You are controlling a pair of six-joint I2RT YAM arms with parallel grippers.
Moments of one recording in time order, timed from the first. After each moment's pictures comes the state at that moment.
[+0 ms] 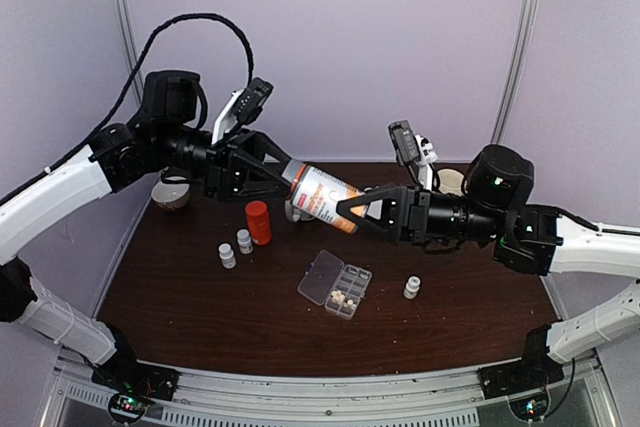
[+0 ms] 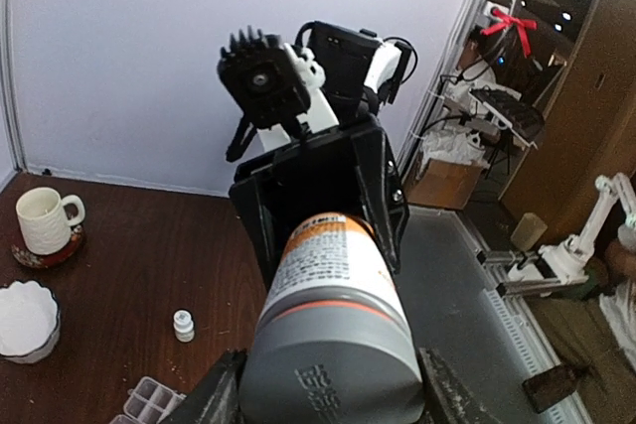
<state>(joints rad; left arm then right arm) -0.78 1.35 1.39 -0.35 1.02 -0.05 1.07 1.14 0.92 0.32 -0.40 0.66</state>
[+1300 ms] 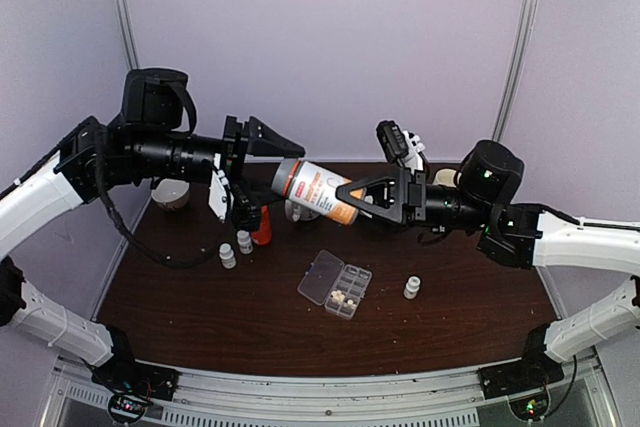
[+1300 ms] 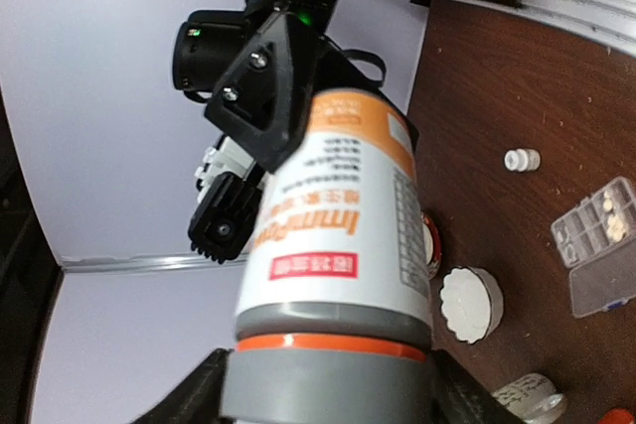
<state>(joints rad) -0.95 1.26 1.46 -0.54 0.44 1.63 0.97 1.22 0.91 0.50 -0.59 1.04</state>
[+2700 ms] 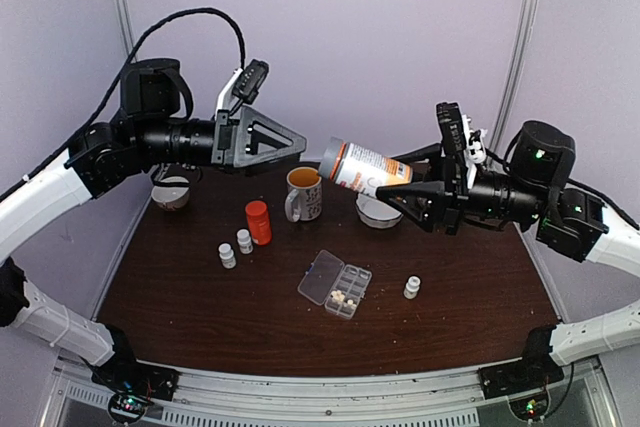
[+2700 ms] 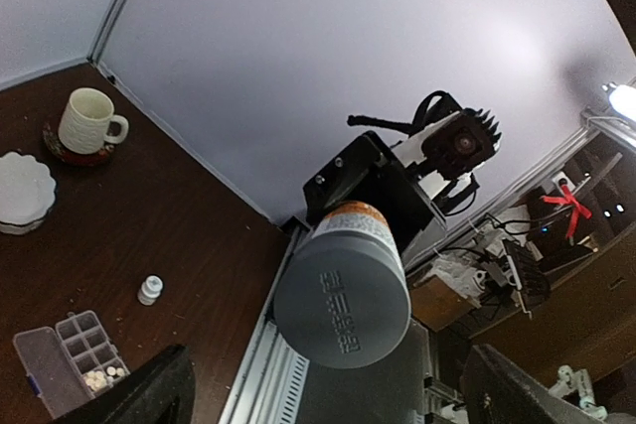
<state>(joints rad) -0.87 1.28 1.45 -0.34 0.63 -0.58 0.95 0.98 1.00 0.01 -0.35 0.00</state>
